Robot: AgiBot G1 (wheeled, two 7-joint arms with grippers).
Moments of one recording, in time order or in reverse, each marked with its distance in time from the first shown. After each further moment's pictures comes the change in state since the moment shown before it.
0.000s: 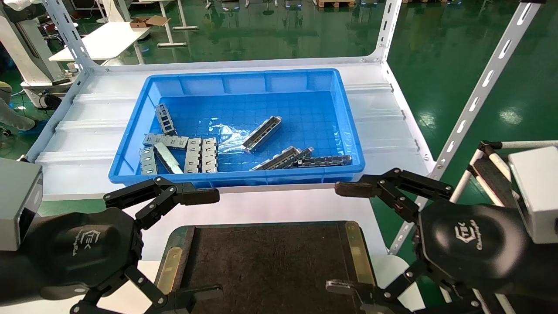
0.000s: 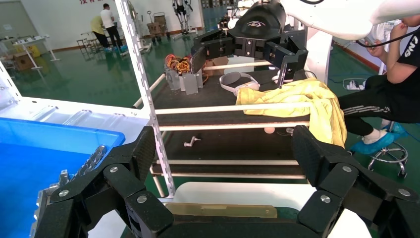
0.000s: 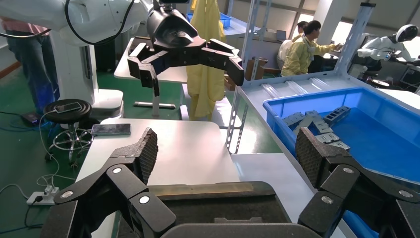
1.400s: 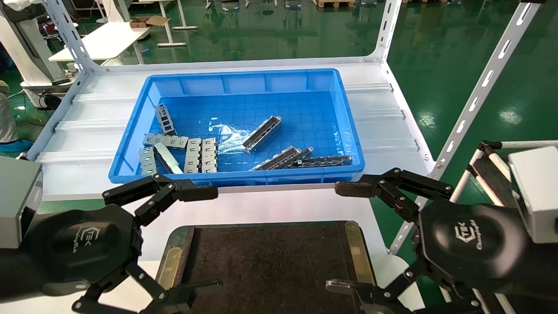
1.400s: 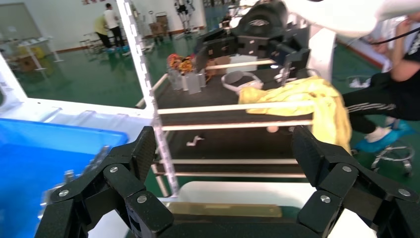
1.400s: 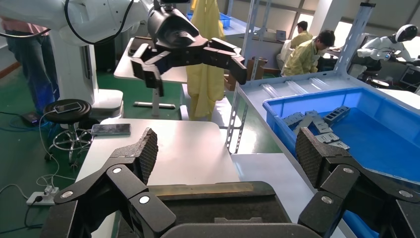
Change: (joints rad) left arm -0.002 0.002 -0.001 0.001 0.026 -0.038 0.006; right arm 0.000 0.000 0.000 0.000 0.000 0.000 0.000
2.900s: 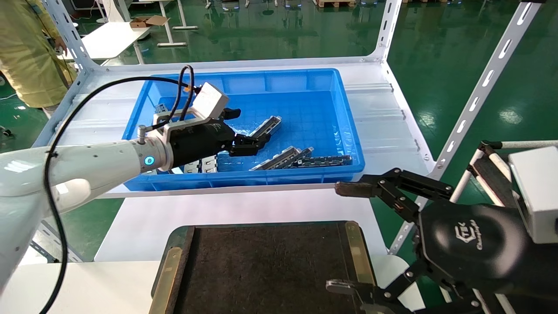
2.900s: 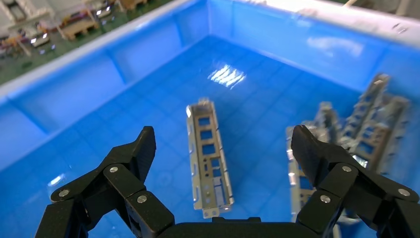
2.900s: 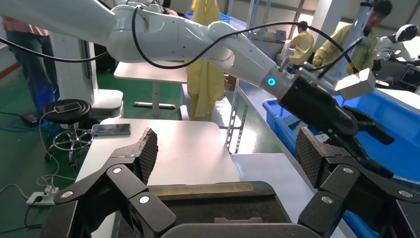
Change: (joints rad) left arm -0.439 0.599 0.219 0.775 0.591 -0.635 0.117; right arm 0.000 0.000 -0.001 0.000 0.000 0.000 0.000
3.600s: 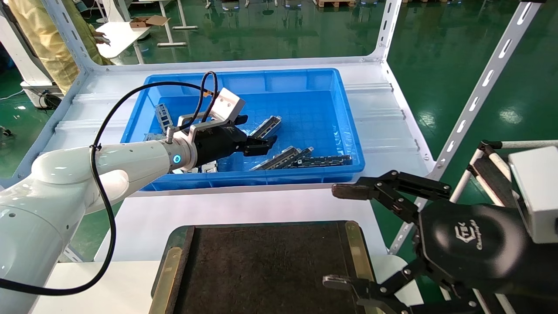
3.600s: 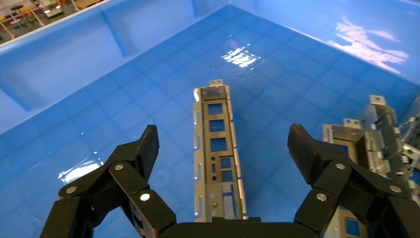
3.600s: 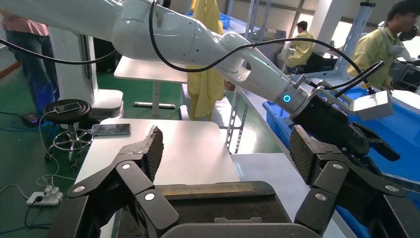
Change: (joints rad) left arm -0.090 0.147 0.026 0.308 -0.028 -0.109 0.138; right arm 0.000 0.000 0.000 0.000 0.000 0.000 0.000
